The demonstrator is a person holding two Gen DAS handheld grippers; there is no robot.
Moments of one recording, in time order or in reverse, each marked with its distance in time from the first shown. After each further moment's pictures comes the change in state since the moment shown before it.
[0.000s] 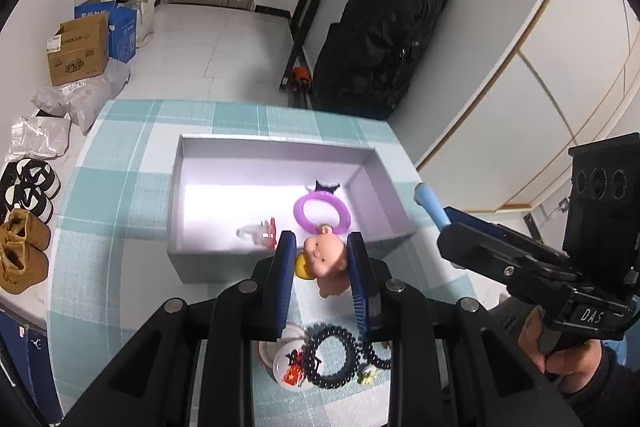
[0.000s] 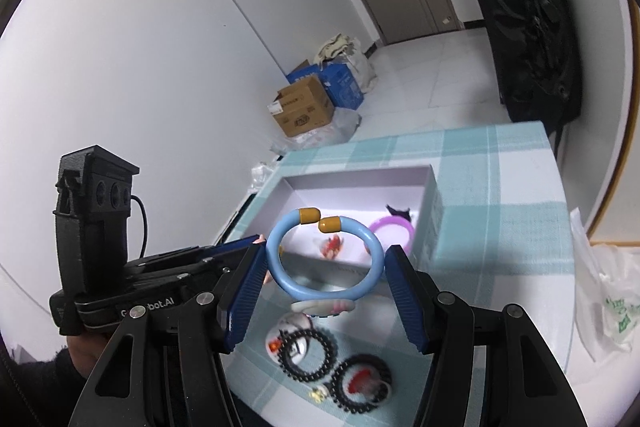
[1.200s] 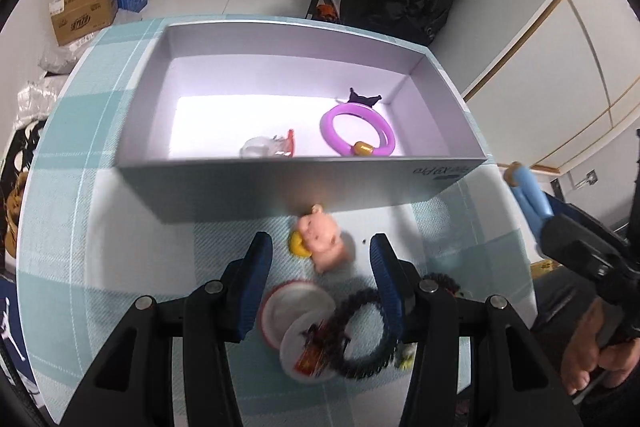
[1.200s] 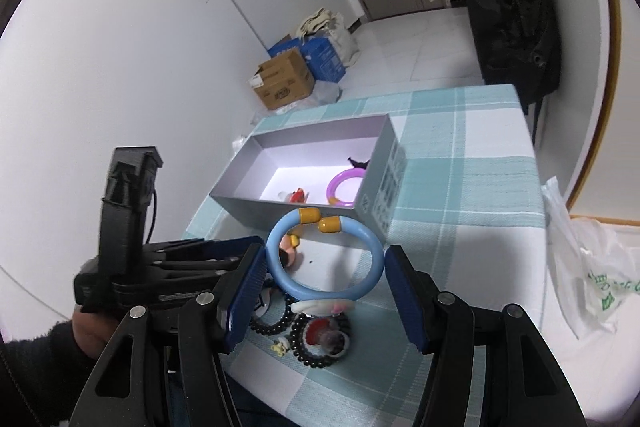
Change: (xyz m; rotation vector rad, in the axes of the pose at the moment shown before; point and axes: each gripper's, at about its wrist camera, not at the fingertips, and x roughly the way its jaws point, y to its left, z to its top) left arm 0.054 0.010 -0.030 -0.002 0.225 0.110; right arm -0.018 -0.024 -0.027 0.016 0.091 -0.062
